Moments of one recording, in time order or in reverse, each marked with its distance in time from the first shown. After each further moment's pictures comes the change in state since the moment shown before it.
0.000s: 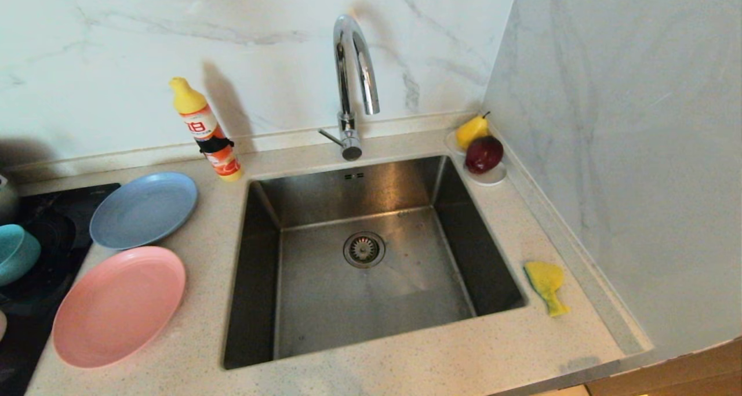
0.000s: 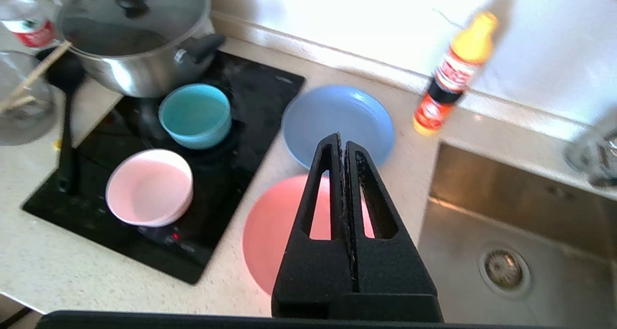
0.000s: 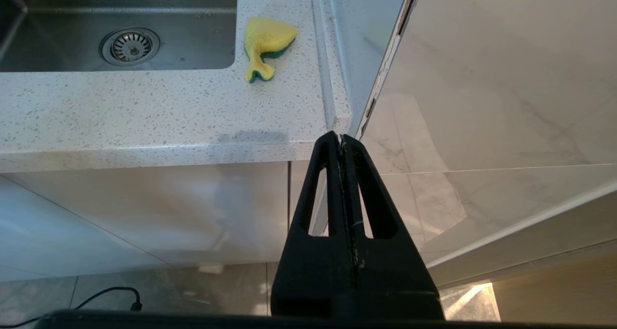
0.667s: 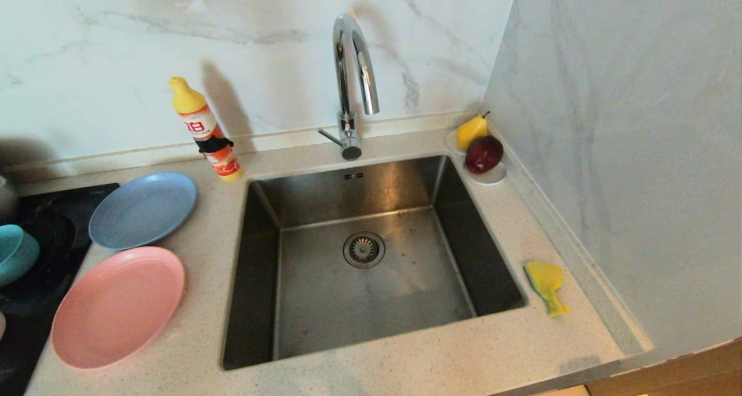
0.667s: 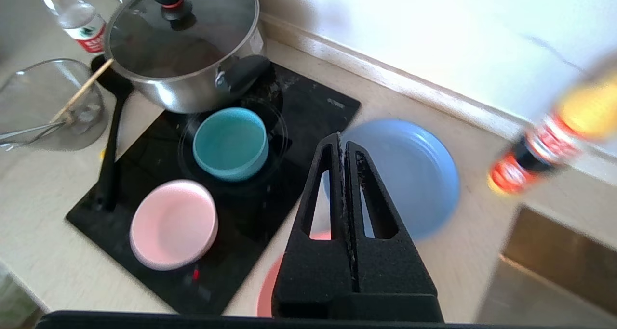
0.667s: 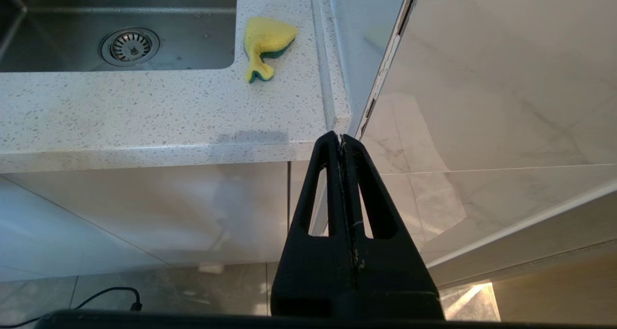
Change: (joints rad) left arm 0.363 0.481 -0.338 -0.006 -0.158 0.000; right arm 0.000 0.000 0.000 0.000 0.000 0.000
